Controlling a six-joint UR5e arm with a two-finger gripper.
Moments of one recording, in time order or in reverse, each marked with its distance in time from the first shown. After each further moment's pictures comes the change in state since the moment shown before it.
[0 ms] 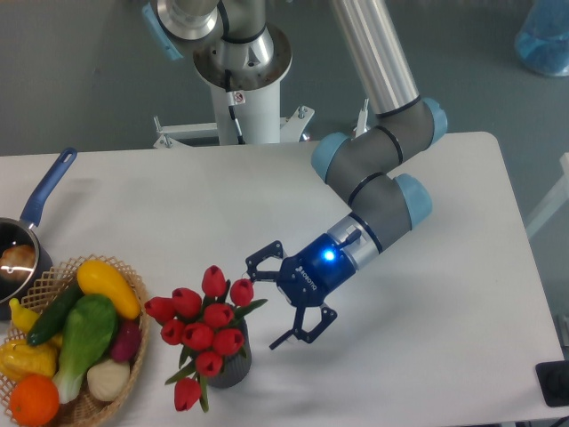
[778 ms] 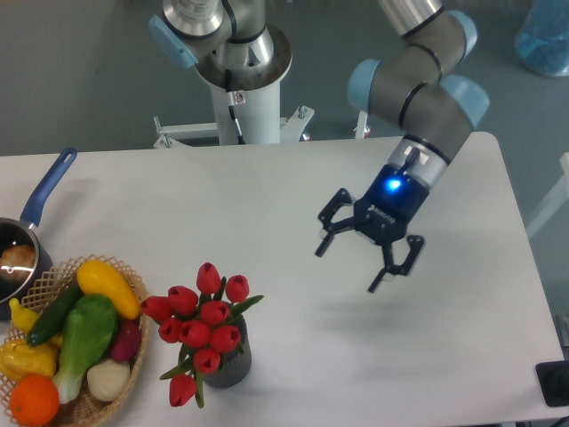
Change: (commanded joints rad) arm 0.209 0.160 -0.013 0.002 0.304 0.224
